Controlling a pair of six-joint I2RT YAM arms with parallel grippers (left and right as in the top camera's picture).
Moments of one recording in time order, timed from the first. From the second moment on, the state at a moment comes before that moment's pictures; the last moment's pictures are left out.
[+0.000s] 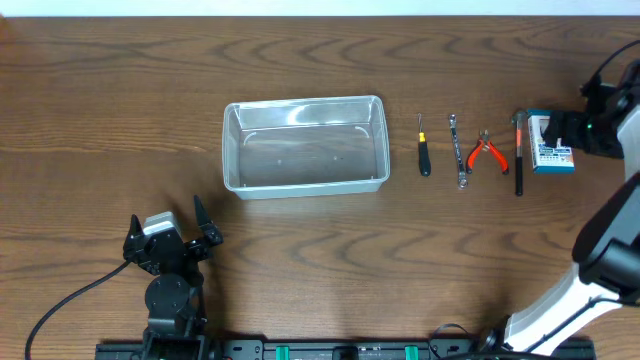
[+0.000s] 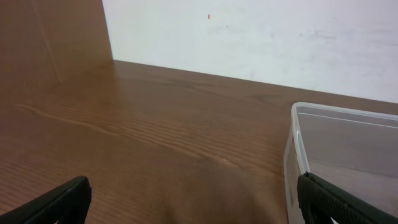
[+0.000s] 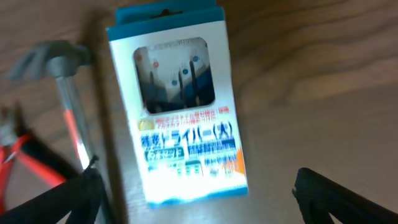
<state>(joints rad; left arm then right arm) -0.10 0.06 0.02 -0.09 -0.38 -0.10 -0.47 2.03 1.56 -0.79 -0.07 -0.24</state>
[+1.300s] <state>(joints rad) -0.10 0.06 0.02 -0.09 -0.38 -0.10 -0.42 2.12 1.64 -0.98 -0.06 -0.10</state>
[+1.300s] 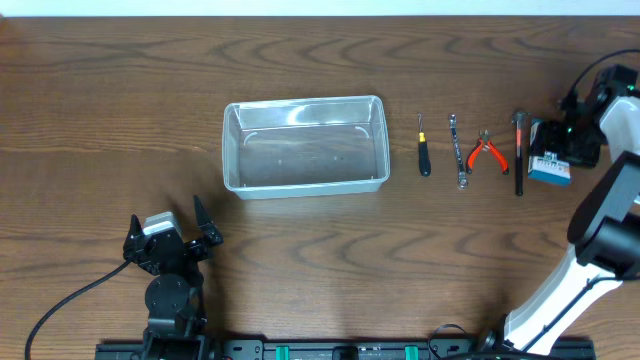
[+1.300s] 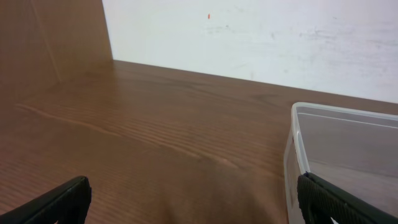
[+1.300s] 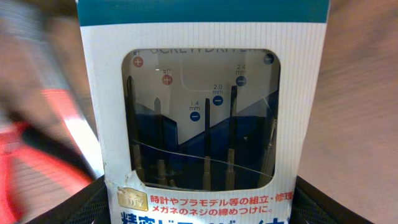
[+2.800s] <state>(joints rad) -0.10 0.06 0.02 -0.09 -0.38 -0.09 0.57 2.05 1.73 -0.92 0.14 0.60</state>
